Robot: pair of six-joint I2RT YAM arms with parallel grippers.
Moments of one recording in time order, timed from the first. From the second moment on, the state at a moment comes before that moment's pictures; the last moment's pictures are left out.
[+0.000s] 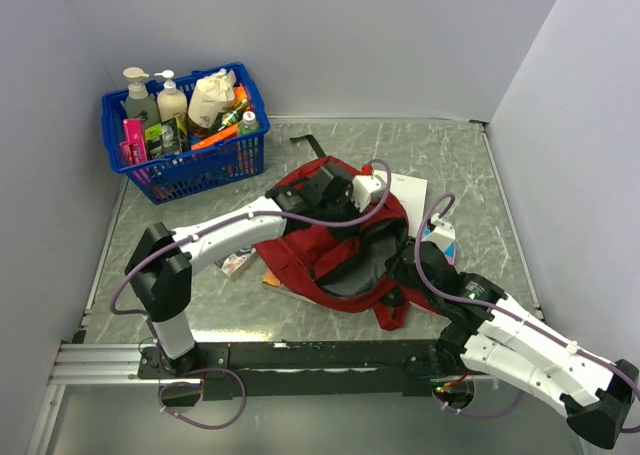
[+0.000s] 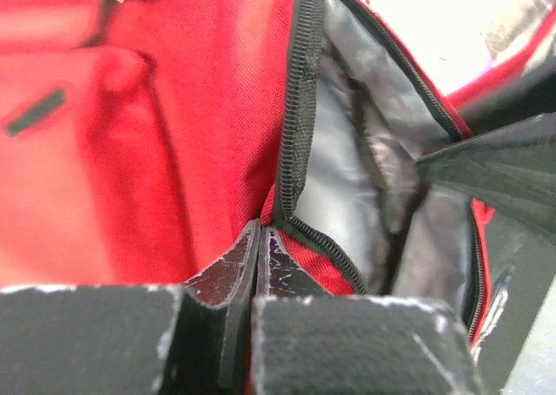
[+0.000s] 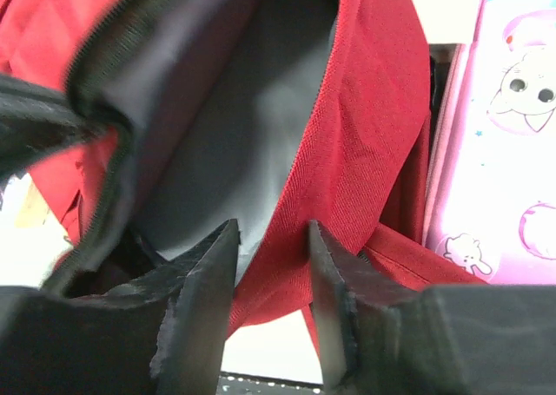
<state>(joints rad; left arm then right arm) -0.91 1.74 1.45 -0.41 0.25 -0.01 0.81 0.66 0.57 -0.65 0.47 0.94</state>
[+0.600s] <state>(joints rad) -0.82 1.59 1.67 -0.59 0.37 0.07 0.81 0.67 0.56 -0.65 0.41 0.92</state>
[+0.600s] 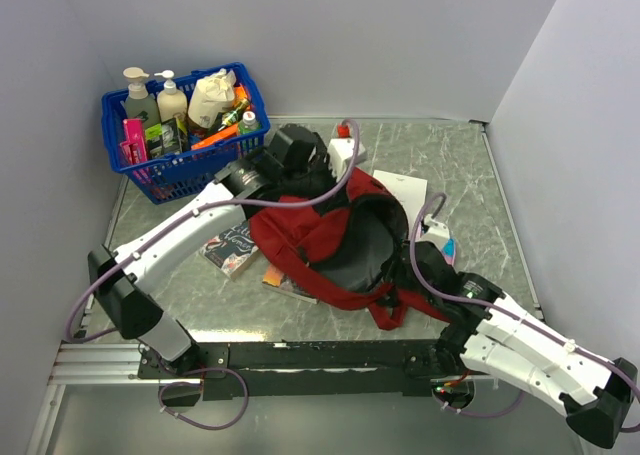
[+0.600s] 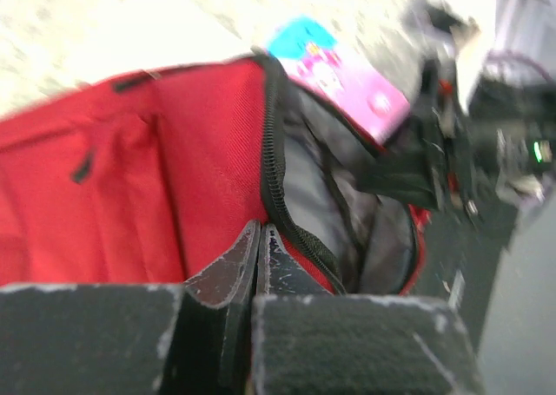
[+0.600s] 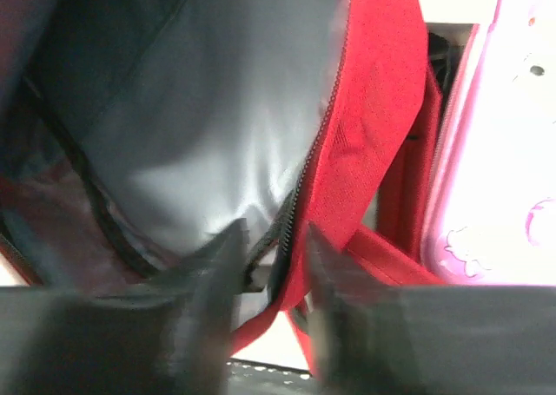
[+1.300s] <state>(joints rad) -0.82 1.53 1.45 -0.61 0.52 0.16 0.81 0.81 0.54 -0.04 0.28 -0.21</state>
